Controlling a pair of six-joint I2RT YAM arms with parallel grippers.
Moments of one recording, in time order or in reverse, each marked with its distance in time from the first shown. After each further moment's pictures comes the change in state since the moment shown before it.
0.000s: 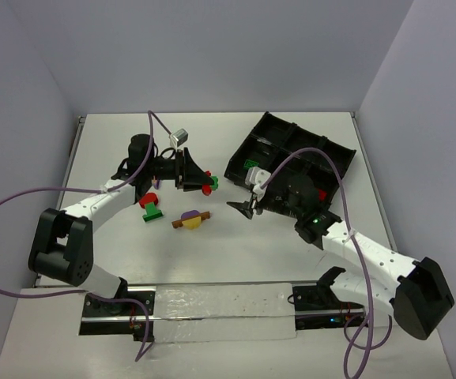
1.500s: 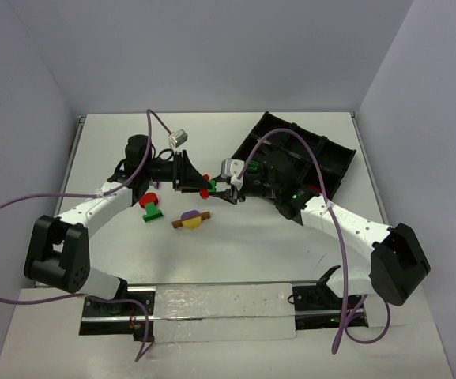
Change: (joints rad) left arm 0.001 -0.050 -0.013 -0.036 0.045 0.095; right arm 0.026 0.288 0.273 -0.066 -0.203 -0.177
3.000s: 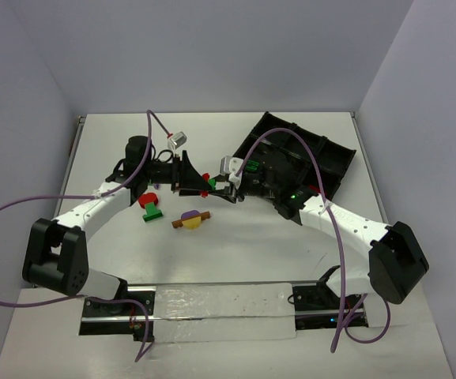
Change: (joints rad) left arm 0.005 -0.022 0.013 -0.145 -0.037 0.145; right arm 0.002 0.013 -0.002 0.016 0.044 0.039
